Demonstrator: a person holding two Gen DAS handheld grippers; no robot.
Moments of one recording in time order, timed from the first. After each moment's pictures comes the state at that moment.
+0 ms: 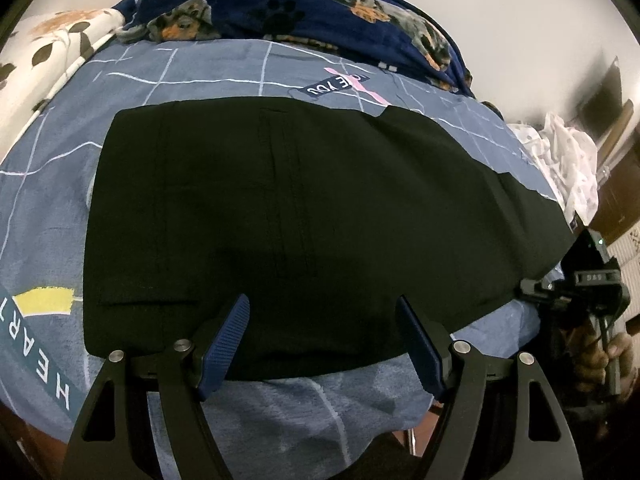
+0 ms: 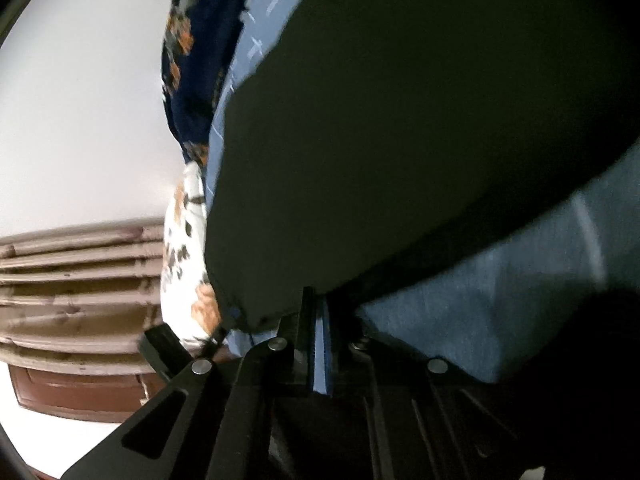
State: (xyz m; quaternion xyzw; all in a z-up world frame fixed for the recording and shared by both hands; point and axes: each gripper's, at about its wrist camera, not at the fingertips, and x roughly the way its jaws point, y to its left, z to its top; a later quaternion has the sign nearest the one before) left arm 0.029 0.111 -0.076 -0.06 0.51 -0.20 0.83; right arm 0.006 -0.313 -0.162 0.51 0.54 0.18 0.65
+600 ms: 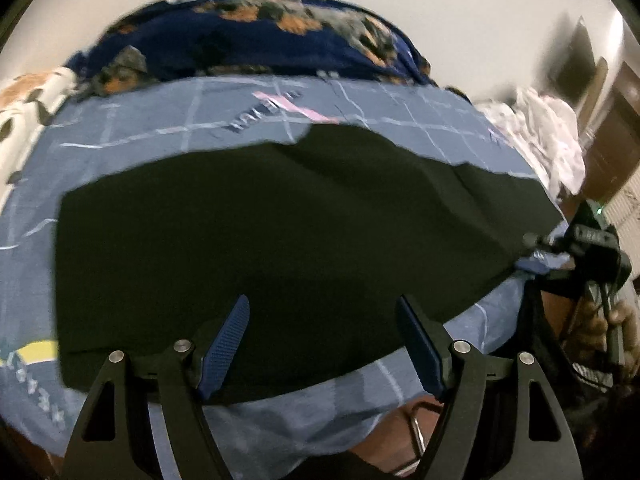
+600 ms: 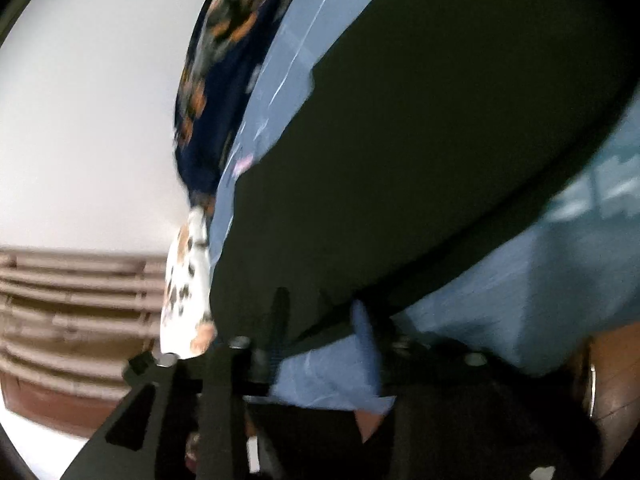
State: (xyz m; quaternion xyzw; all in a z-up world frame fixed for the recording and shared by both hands) left arm 0.025 0.043 -0.047 0.00 0.49 -0.25 0.83; right arm -0.012 -0.393 -0.128 0.52 0.47 0.11 0.71
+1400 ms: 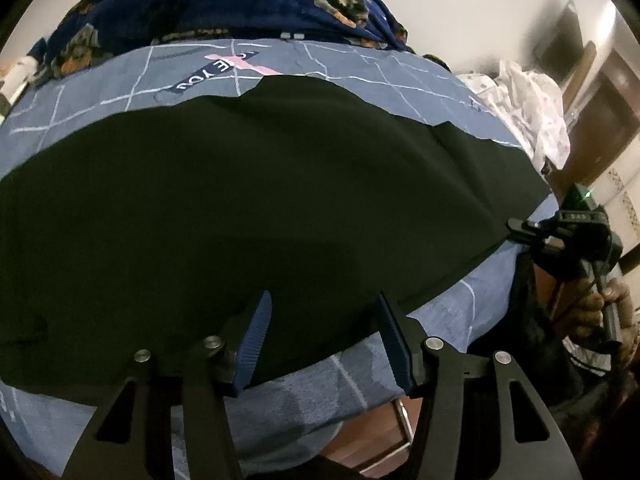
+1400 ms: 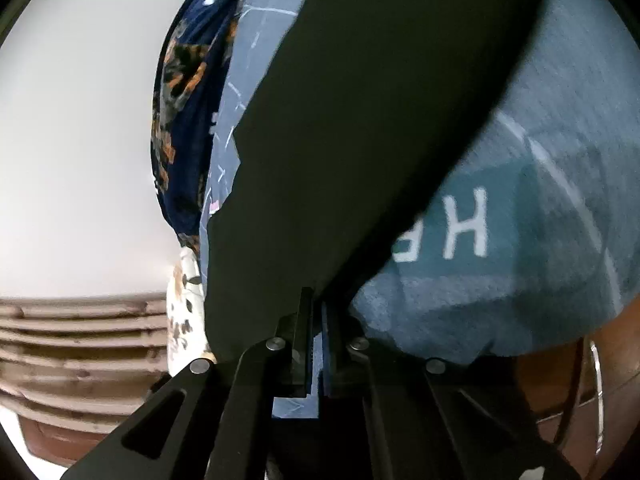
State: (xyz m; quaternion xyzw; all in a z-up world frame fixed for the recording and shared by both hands) left arm 0.018 0.009 -0.071 0.01 0.52 -0.28 0.81; right arm -0.028 -0.432 -0.154 0.56 0.46 0.08 0.68
